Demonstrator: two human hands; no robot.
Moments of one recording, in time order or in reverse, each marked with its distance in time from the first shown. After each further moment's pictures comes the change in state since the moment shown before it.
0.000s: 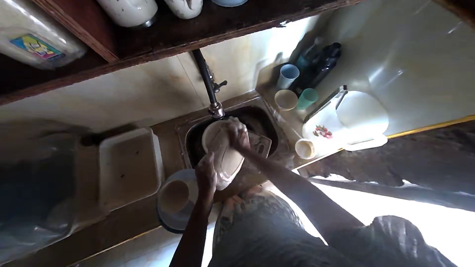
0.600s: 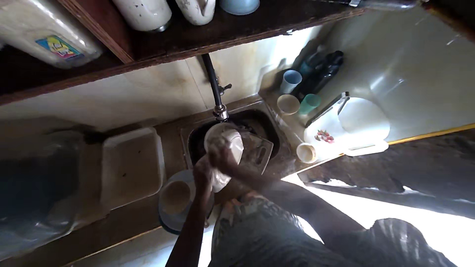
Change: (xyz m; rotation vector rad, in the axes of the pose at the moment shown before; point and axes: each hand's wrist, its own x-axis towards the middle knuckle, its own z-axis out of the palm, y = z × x) left_hand 0.012 -0.023 -0.013 0.077 -0.006 0.062; right_hand -0.030 -0.081 0.010 0.155 -0.297 0.120
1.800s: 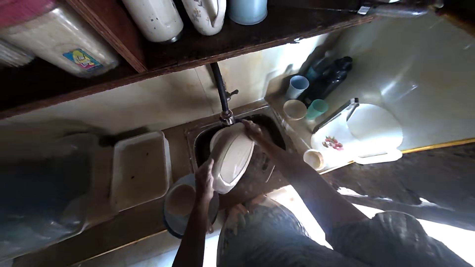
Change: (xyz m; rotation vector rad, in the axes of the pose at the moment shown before) left_hand 0.011 -0.012 -0.004 -0.345 -0.028 -0.153; right_hand 0.100 0.087 -0.087 0.017 0.049 0.416
